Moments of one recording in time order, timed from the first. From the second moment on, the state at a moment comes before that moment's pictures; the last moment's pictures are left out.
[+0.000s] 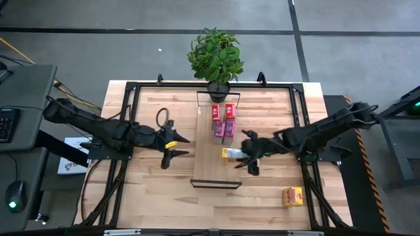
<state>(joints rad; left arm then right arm) -0.29 1.03 0.76 -0.12 -0.25 -0.14 0.28 1.29 0.83 -0.30 0.15 0.29</state>
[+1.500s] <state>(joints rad) -0.31 1.02 0.38 0.71 -0.41 0.00 0.33 1.88 0.44 1.30 0.37 0.15</state>
